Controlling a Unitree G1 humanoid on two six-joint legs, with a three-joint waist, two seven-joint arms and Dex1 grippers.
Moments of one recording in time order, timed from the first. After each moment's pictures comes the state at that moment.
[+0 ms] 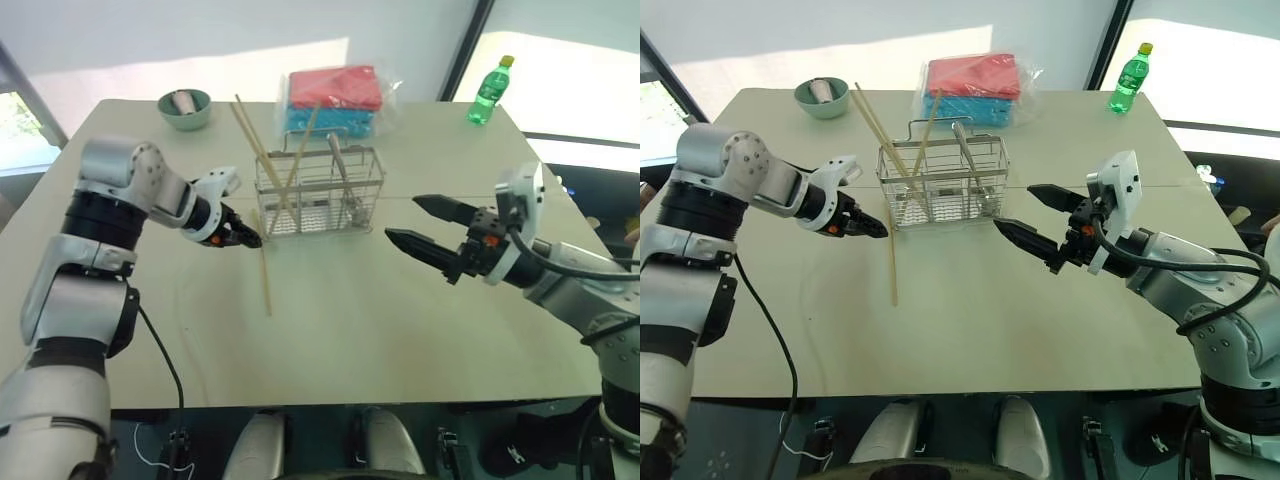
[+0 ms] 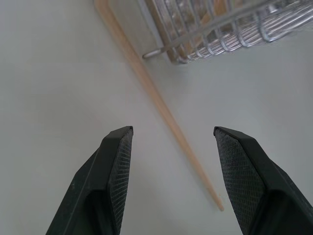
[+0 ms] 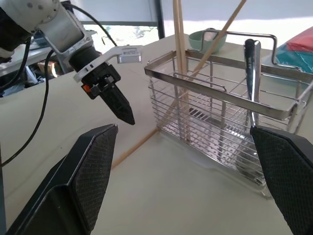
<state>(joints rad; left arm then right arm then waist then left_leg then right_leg) -1.18 0.64 -0.30 0.53 -0.79 1.61 -0.37 -0.26 -0.75 -0.25 -0.58 0.98 0.82 0.54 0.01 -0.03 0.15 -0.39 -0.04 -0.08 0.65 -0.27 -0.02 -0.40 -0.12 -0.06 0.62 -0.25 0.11</state>
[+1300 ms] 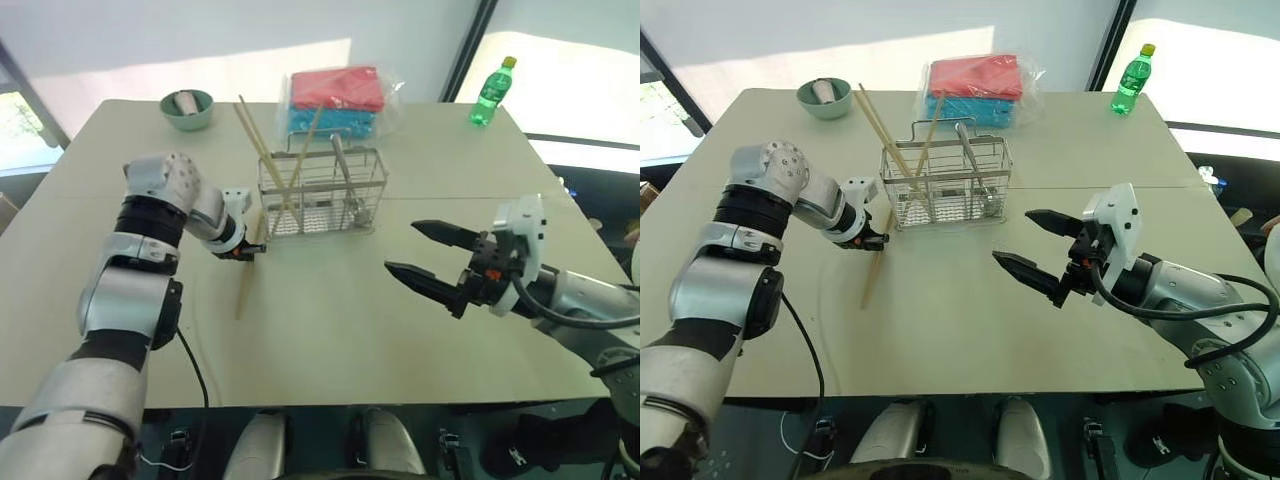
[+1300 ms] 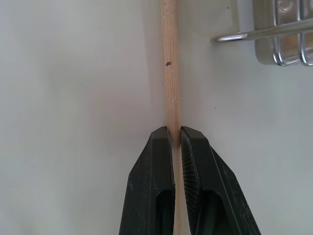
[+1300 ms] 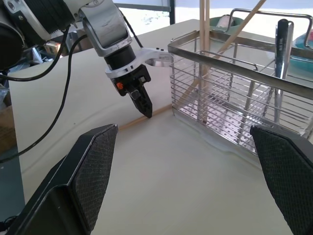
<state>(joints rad) -1.18 0.48 -0.14 0.77 -0.77 1.61 0.11 -0.11 -0.78 -0.27 -0.68 0.96 0.76 0.56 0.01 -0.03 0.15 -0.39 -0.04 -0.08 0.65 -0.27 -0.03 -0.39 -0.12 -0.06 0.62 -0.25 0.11</state>
